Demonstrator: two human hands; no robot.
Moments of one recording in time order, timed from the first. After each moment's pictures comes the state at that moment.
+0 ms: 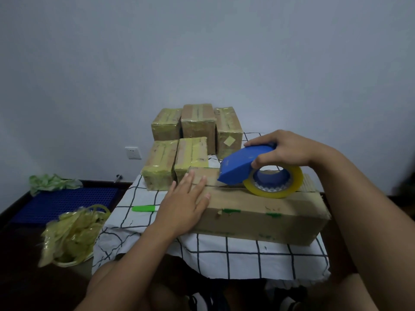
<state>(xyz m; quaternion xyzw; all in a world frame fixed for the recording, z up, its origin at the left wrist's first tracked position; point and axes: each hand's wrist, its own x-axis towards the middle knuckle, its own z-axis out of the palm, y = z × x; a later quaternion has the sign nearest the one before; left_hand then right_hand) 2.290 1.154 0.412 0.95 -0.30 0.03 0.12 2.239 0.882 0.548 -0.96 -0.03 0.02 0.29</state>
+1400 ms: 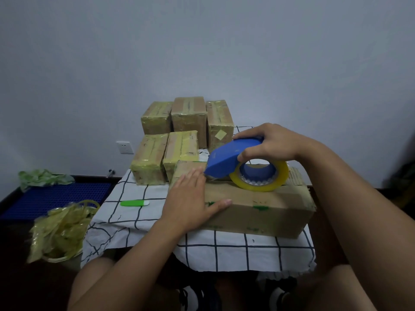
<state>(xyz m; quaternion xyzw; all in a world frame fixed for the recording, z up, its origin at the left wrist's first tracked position) 2.271 1.110 0.417 0.95 -0.30 0.08 0.09 2.241 0.875 0.542 -0.96 -0.03 0.01 0.28</state>
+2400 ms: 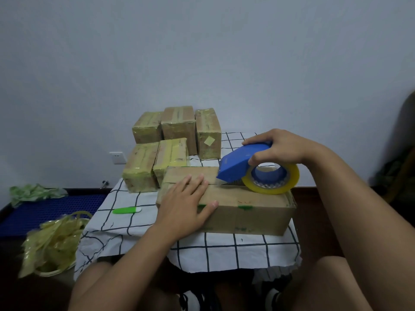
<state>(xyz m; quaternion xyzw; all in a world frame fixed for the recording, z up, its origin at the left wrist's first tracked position) 2.253 1.106 0.417 0.93 -0.34 0.08 0.05 2.203 0.834 0.542 -0.96 0.01 -0.01 0.29</state>
